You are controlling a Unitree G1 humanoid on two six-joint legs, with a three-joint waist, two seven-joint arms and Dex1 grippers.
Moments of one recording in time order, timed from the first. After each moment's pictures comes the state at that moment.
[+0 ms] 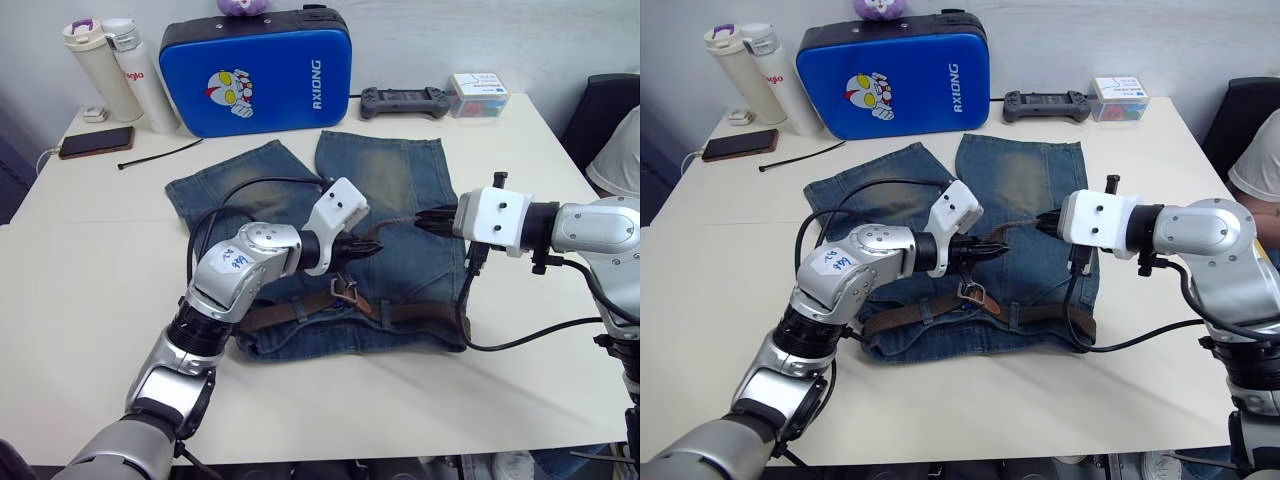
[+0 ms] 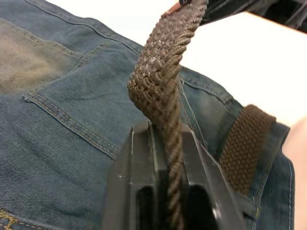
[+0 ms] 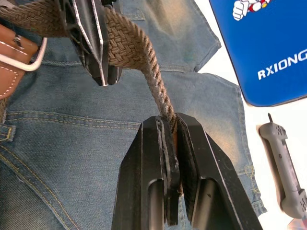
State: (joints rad) left arm -0.81 0.27 -0.26 -0.14 -0.41 0.99 -0.49; right arm -0.57 -0.93 0.04 -0.24 0.11 0.18 1.04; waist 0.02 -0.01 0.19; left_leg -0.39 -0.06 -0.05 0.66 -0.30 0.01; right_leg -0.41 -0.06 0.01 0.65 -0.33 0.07
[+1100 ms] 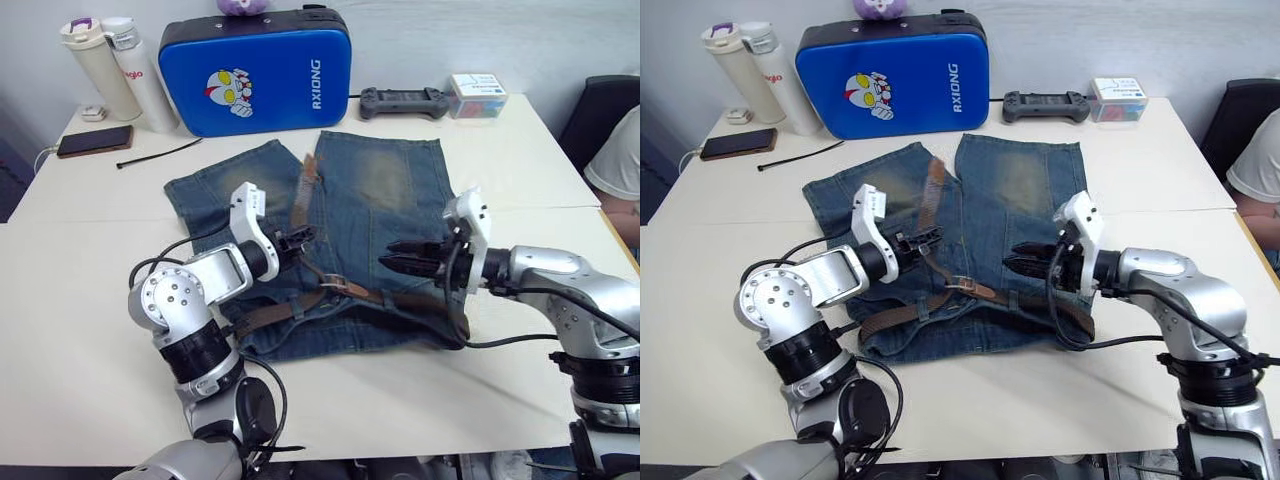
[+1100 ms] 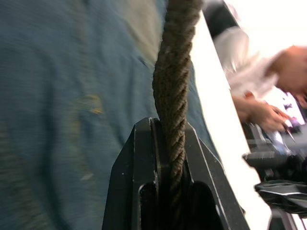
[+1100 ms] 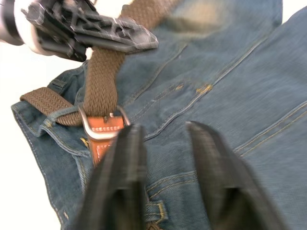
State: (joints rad) left arm -0.73 -0.15 0.61 -0.36 -0.58 1.62 0.00; right arm -0.48 -0.63 -0.04 -0.26 0.65 0.90 0.85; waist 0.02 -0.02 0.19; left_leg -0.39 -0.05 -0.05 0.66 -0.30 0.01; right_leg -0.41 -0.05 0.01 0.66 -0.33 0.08
